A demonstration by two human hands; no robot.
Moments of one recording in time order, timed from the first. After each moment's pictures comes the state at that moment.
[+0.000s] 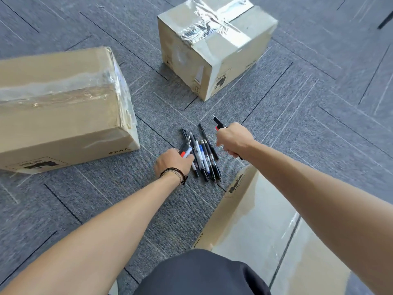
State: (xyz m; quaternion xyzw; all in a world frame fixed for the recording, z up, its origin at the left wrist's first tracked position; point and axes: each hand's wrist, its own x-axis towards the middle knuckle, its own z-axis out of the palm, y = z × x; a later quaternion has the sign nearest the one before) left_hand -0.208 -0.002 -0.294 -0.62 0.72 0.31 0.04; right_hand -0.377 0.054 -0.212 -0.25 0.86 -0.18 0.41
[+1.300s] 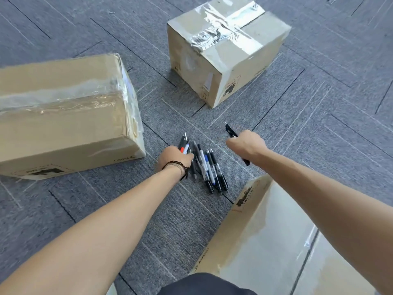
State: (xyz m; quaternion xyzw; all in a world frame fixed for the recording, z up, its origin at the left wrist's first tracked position) left_hand -0.219 -0.045 -0.293 -0.66 0.65 0.38 0.04; right_hand -0.393 0.043 -0.226 -0.30 0.89 -0.10 0.34
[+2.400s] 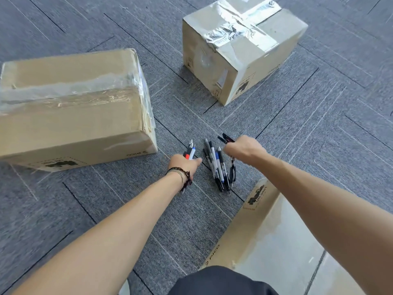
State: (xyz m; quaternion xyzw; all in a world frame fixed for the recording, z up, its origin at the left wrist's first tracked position) left_hand -0.191 -0.033 -0.304 -0.65 0.50 0.57 -0.01; right_hand -0.373 0.032 -0.258 -0.31 0.85 -0.07 0.41
